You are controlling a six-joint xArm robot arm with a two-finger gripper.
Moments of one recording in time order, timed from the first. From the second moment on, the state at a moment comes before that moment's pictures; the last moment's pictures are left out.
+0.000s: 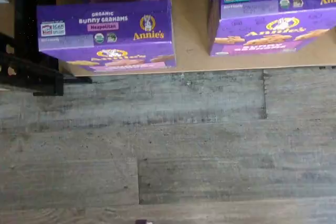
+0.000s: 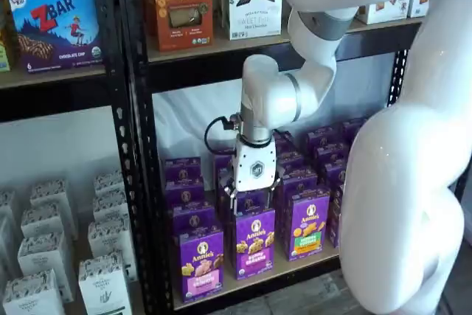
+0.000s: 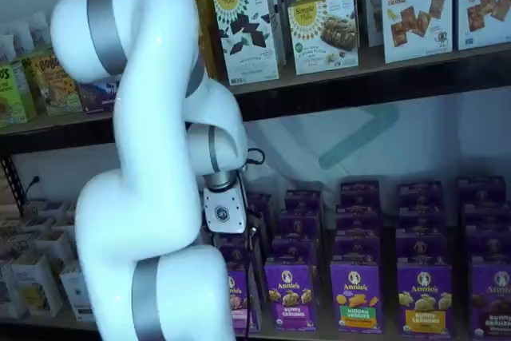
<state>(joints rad) 0.29 0.06 -0.61 0.07 0.49 0.23</state>
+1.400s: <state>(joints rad) 0.32 0.31 -0.76 0.15 0.39 0.18</state>
